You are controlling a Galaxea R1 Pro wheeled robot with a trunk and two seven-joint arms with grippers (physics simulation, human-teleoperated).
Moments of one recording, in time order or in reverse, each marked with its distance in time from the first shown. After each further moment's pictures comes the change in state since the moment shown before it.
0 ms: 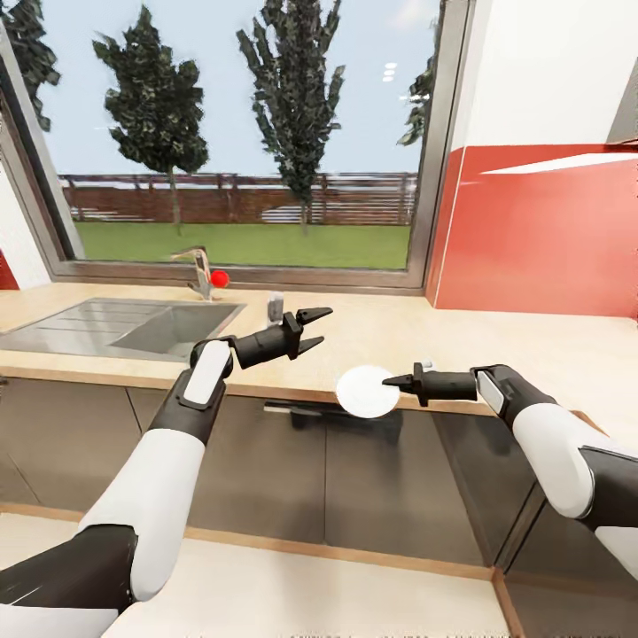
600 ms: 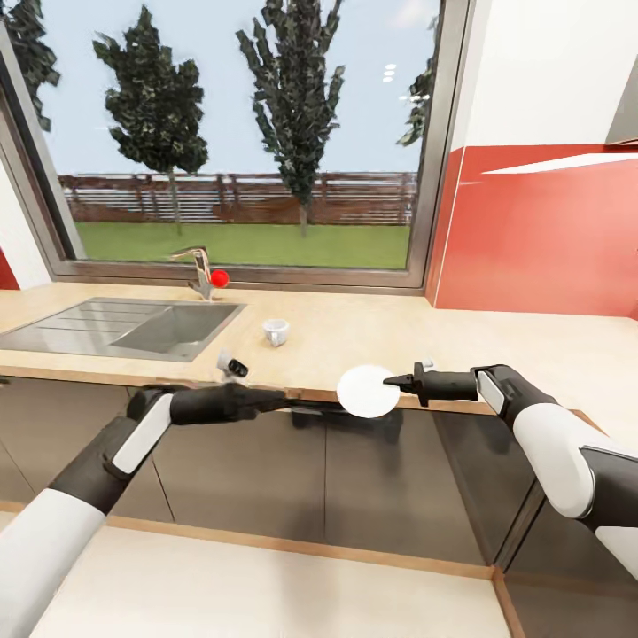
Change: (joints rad) left arm 0.214 0.437 -0.448 -0.261 -0.012 -0.011 -0.732; right arm 0.000 -0.001 -0.002 -0.002 0.001 -0.004 -0.001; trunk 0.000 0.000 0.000
